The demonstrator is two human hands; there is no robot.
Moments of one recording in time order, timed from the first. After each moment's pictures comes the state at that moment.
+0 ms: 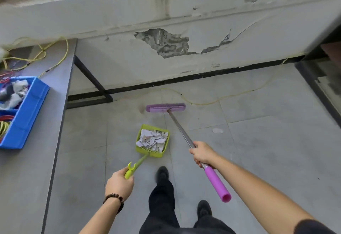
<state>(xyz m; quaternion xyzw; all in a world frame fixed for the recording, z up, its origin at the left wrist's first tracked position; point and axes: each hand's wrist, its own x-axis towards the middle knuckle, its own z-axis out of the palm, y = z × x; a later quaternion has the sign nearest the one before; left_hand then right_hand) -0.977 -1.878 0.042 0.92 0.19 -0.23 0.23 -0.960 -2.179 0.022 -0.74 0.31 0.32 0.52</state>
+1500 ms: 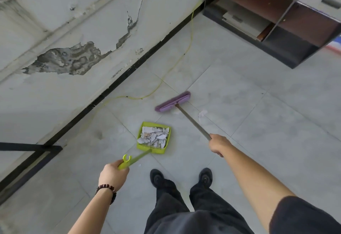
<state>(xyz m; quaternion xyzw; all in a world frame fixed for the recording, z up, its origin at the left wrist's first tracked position) -0.860 -2.006 0.038 0.93 -0.08 -0.34 0.13 -1.085 -2.298 -0.022 -0.68 0.56 0.31 0.36</state>
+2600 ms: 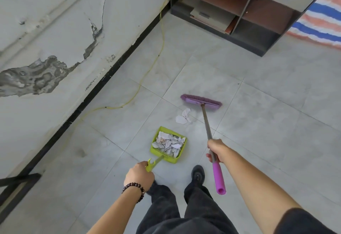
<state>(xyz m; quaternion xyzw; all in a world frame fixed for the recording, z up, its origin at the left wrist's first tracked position) -0.927 -2.119 0.021 0.86 -0.25 -0.44 -0.01 -1.138 -2.315 -0.039 -0.36 0.76 0.14 0.52</state>
